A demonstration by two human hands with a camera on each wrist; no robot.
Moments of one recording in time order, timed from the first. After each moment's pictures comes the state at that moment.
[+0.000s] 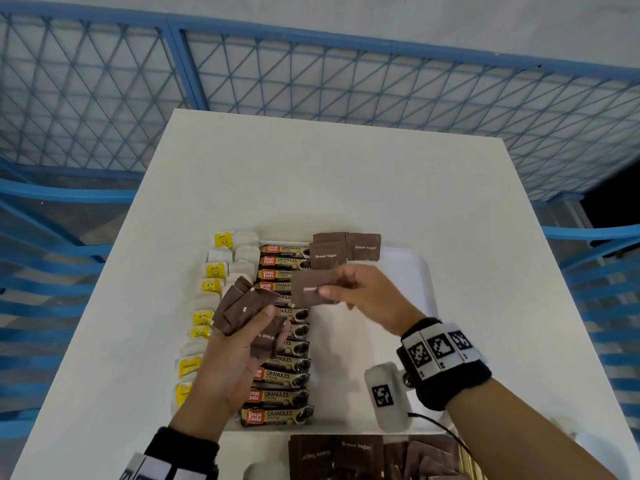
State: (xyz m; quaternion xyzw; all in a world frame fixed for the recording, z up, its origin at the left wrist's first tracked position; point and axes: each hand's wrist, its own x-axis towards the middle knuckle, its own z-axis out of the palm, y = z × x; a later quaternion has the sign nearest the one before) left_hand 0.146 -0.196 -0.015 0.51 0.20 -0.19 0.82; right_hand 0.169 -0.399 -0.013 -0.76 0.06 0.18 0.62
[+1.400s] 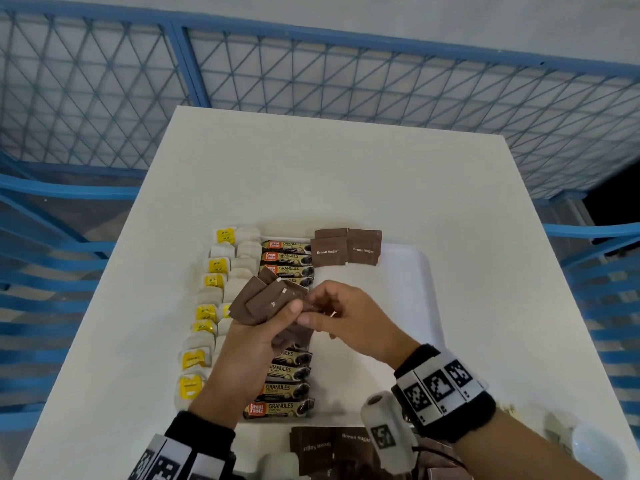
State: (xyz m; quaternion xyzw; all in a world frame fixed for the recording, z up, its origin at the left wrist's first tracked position) left_hand 0.140 -0.212 -0.002 0.54 0.14 -0.22 0.80; right_hand 0.138 -0.370 -0.007 -0.76 0.01 0.18 0.63
